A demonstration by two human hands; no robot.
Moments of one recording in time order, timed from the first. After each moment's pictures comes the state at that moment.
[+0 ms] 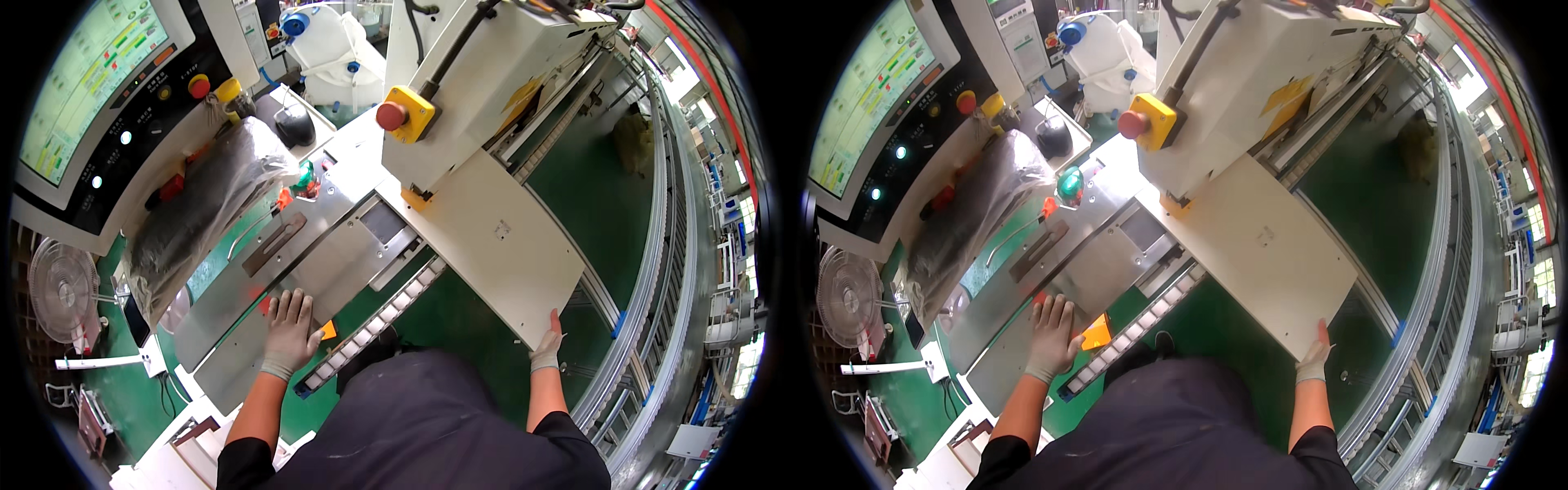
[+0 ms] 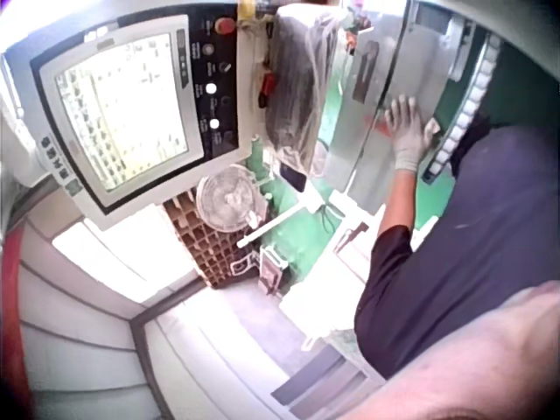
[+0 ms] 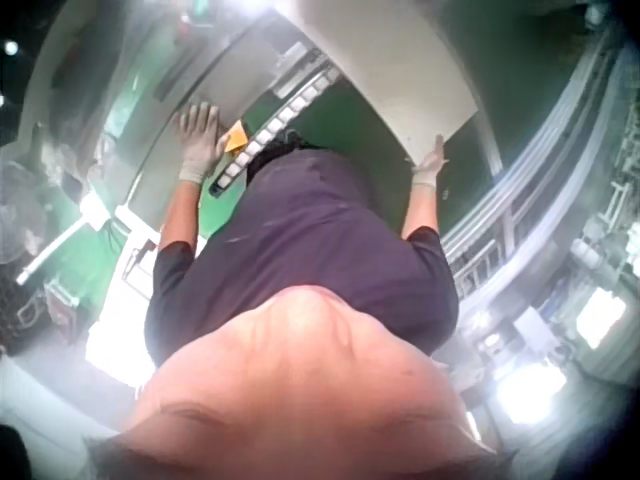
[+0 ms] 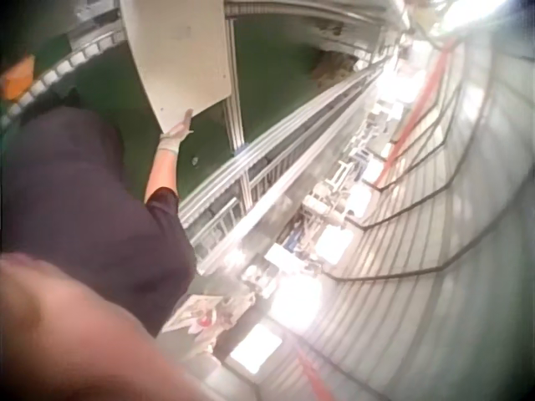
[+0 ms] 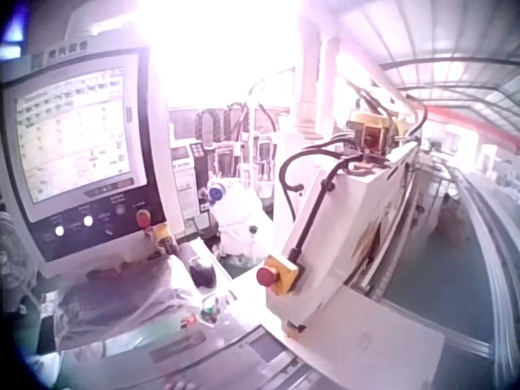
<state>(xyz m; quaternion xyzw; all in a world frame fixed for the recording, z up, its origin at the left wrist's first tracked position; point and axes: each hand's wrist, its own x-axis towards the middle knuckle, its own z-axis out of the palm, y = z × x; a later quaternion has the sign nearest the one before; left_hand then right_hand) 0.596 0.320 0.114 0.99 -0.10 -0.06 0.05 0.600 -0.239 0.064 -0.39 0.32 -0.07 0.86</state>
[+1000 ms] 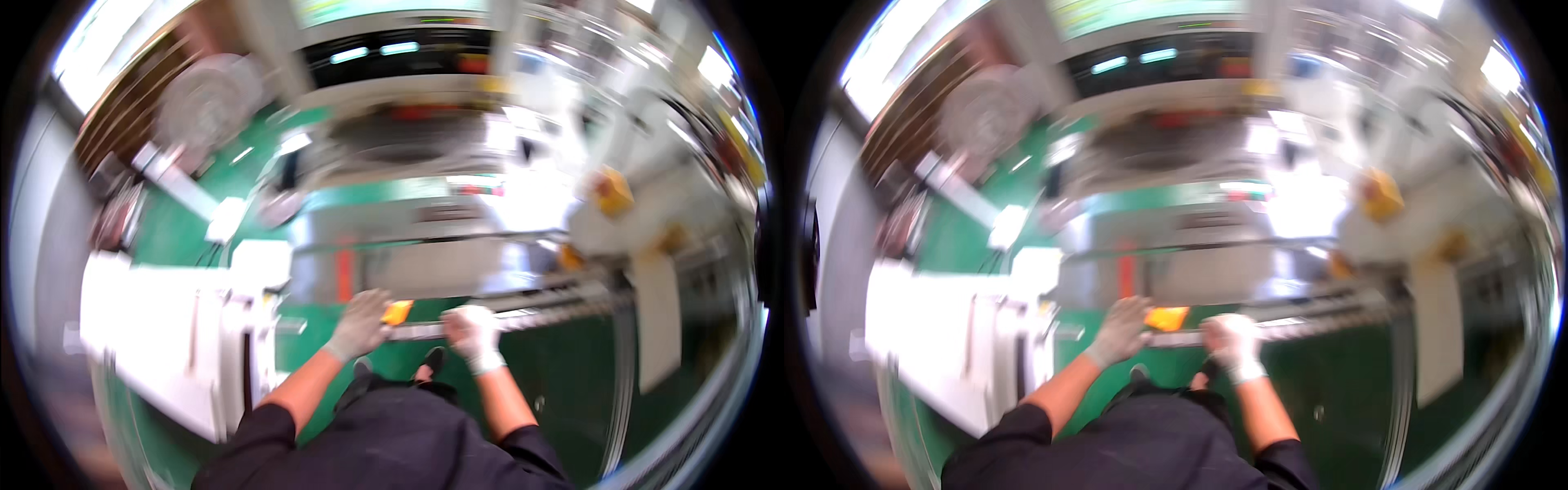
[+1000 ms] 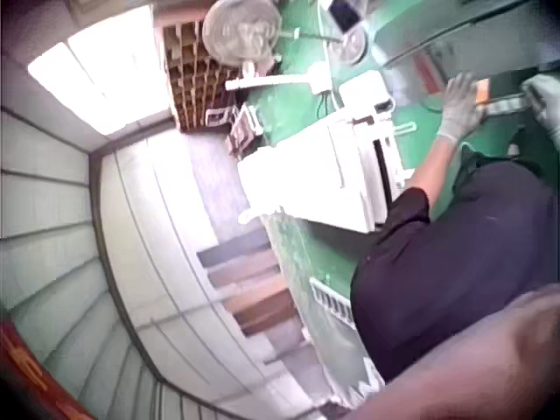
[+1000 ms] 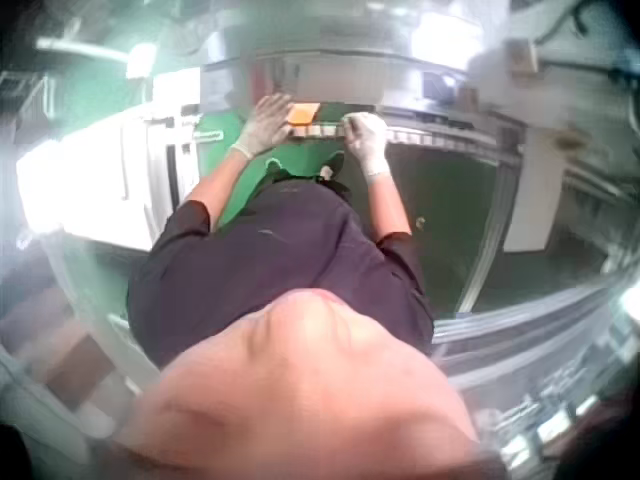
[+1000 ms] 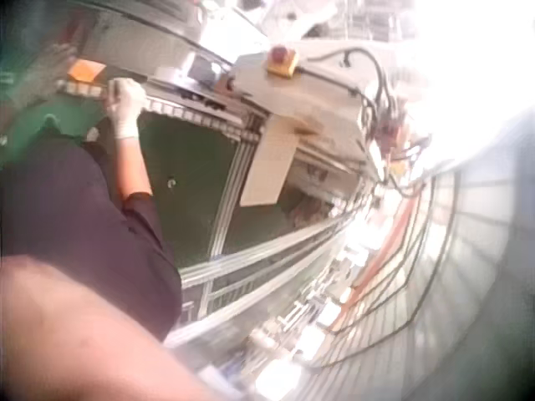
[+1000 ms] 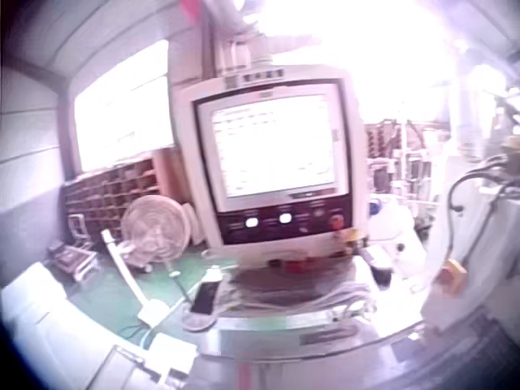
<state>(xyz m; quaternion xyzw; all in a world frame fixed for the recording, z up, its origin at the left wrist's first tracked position) 0.444 0.334 0.094 0.99 0.07 0.03 0.13 0.634 0.119 0.101 -0.80 -0.51 -0.04 0.30</state>
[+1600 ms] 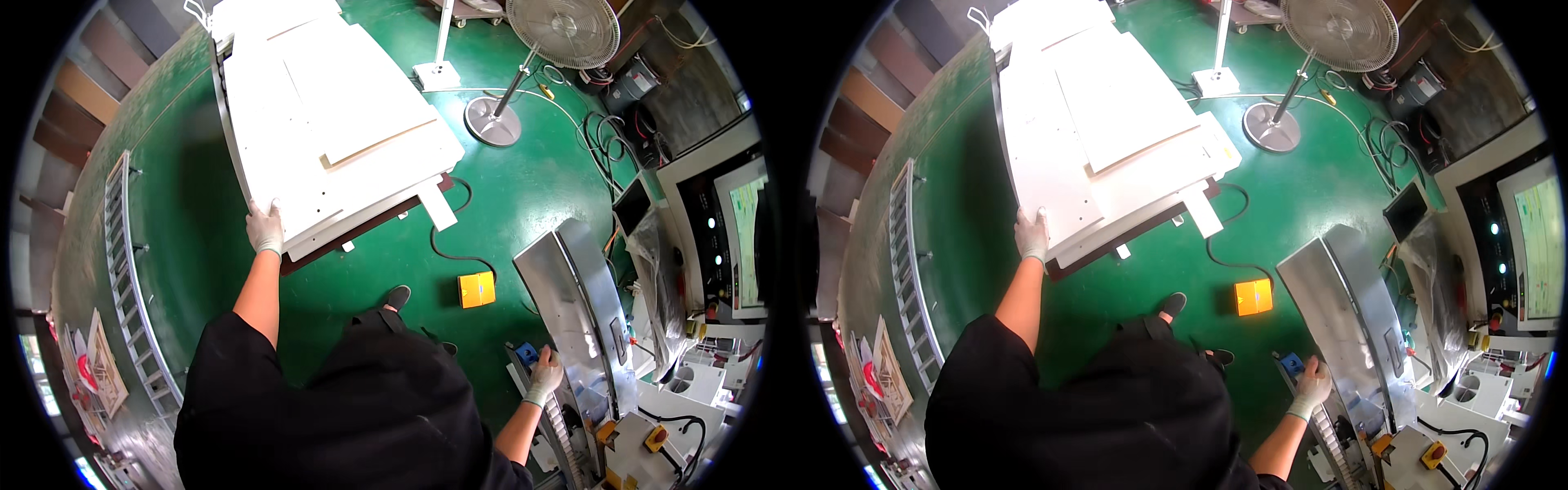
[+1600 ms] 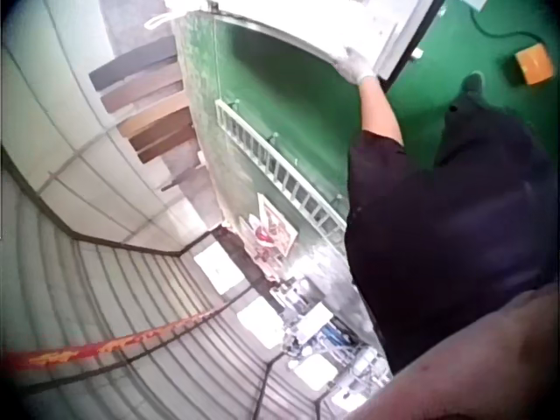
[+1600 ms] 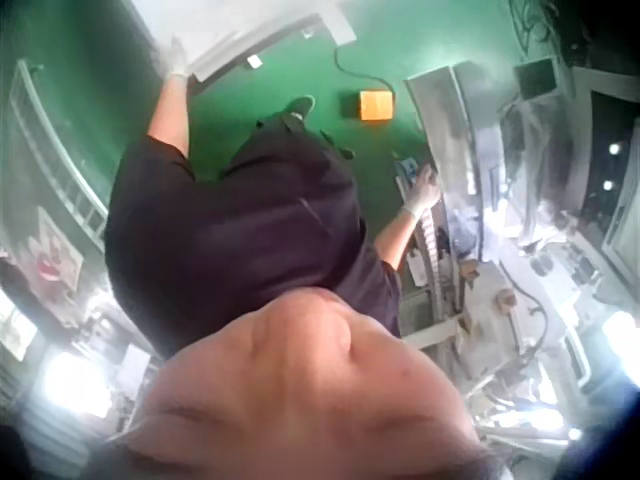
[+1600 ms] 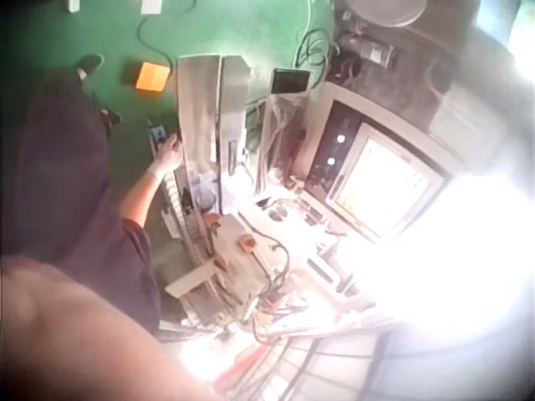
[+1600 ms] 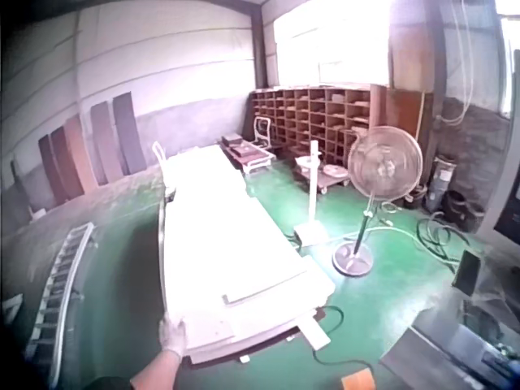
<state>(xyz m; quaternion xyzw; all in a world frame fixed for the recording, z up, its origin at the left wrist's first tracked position) -0.079 0.374 0.054 0.30 0.93 0.20 0.03 0.574 0.205 0.083 -0.88 -0.45 0.10 0.12</state>
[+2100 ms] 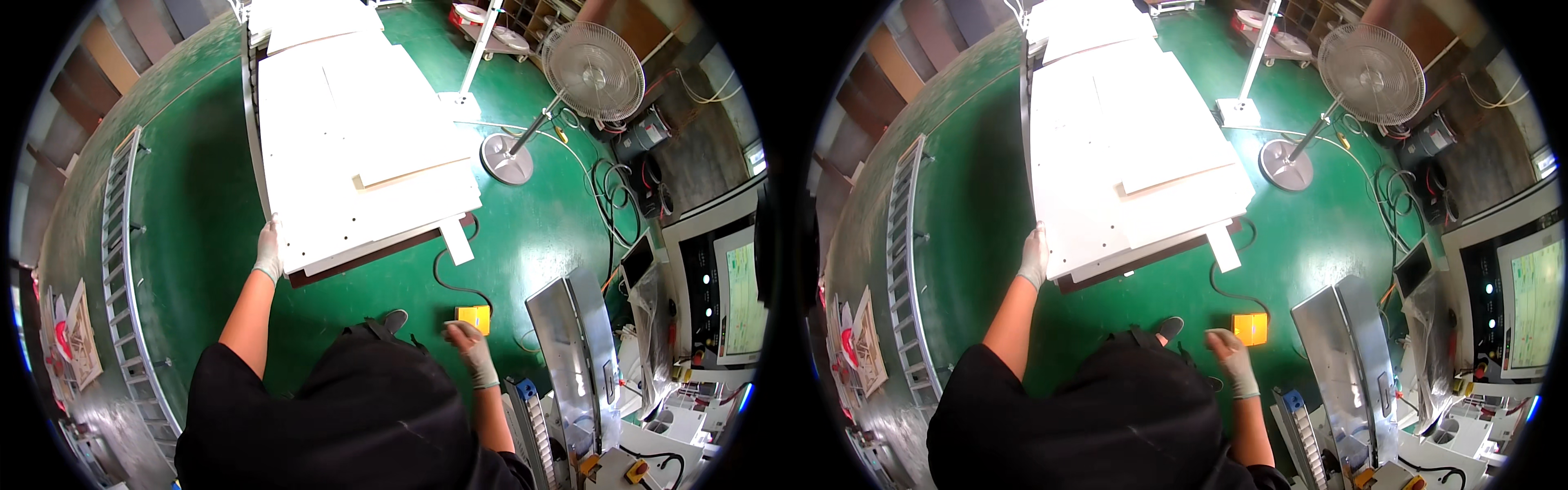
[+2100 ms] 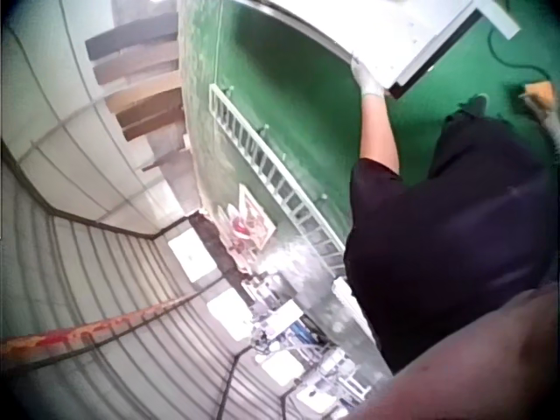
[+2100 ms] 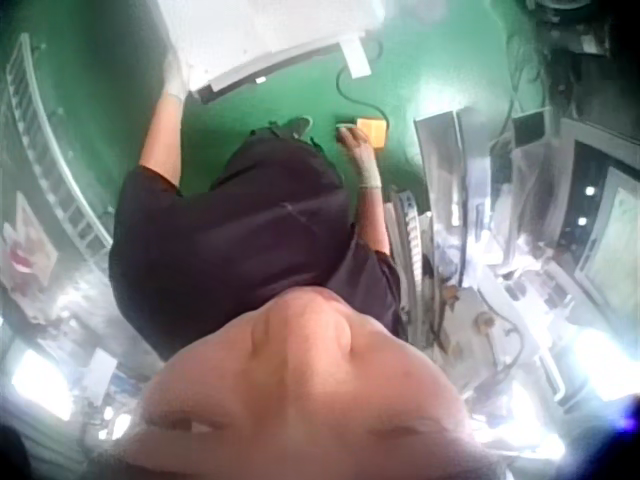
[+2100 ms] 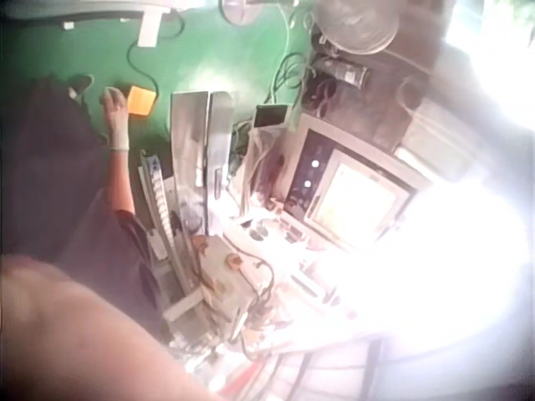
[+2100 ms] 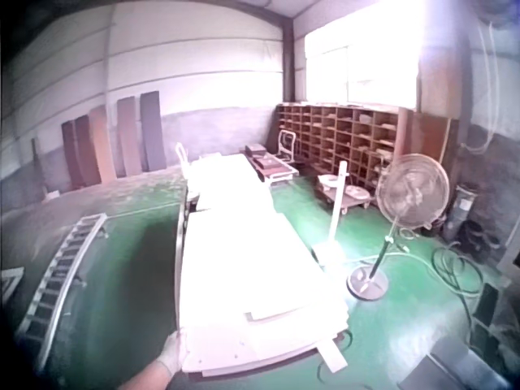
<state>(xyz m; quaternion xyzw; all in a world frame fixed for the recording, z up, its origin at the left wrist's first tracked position) -0.099 0.356 0.082 0.22 0.80 0.46 0.31 0.371 0.311 0.065 -0.55 -0.54 0.60 0.22</state>
